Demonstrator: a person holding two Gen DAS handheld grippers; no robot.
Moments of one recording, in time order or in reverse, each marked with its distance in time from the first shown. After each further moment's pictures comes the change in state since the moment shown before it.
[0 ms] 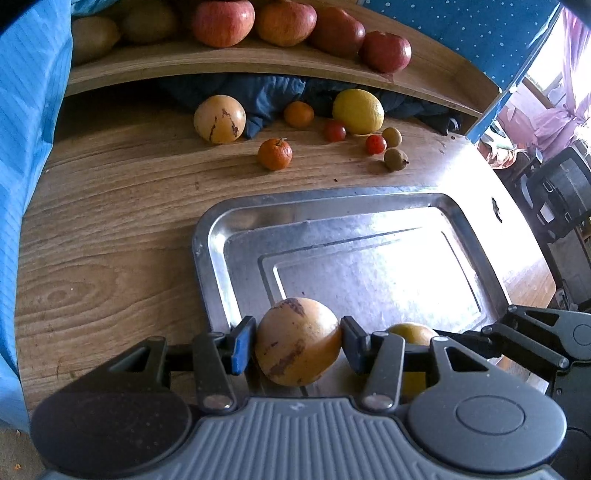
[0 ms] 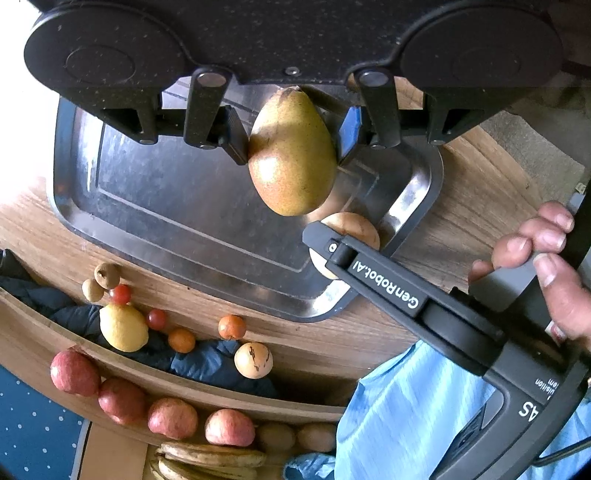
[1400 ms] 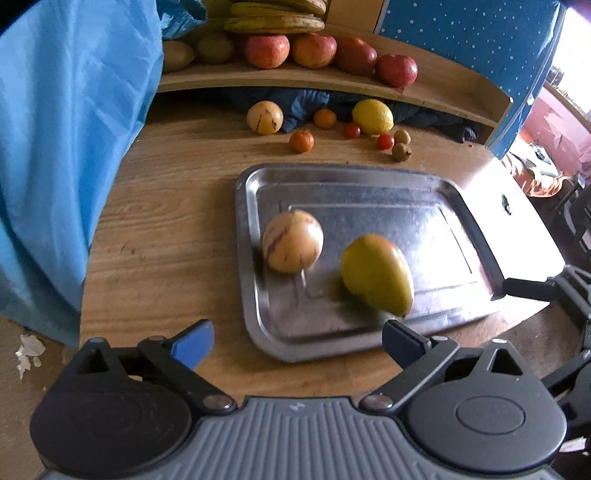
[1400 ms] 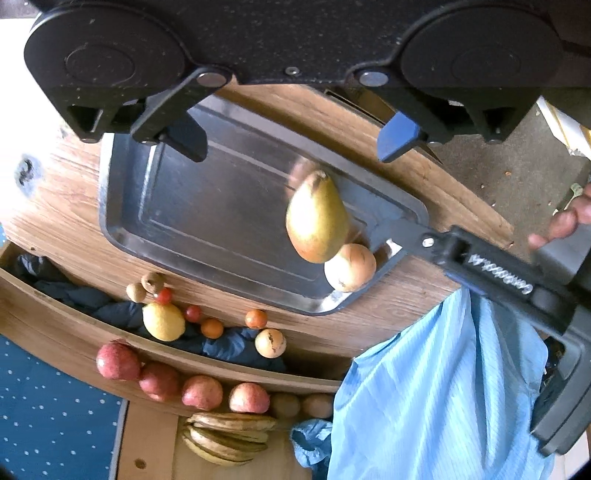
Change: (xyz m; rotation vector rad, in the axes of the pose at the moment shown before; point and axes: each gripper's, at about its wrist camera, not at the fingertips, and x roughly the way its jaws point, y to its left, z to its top) left arm -0.071 -0.055 -0.083 -0.090 -0.098 0.210; right arm -0.068 -0.020 -0.062 -0.018 -0.110 0.004
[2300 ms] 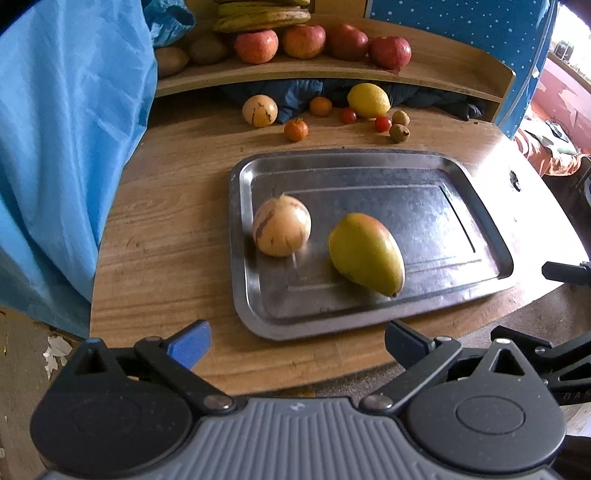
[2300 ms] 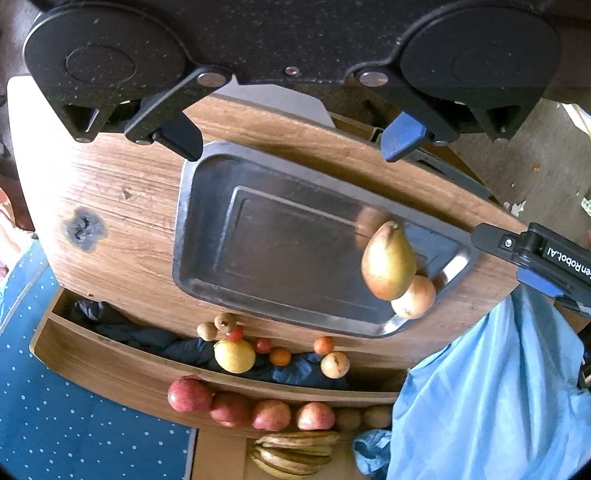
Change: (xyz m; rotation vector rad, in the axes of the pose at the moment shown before) left arm -0.004 -0.031 -0.001 0.049 0.027 0.092; right arm -0.022 -0.040 -0.035 0.081 0.032 -0.117
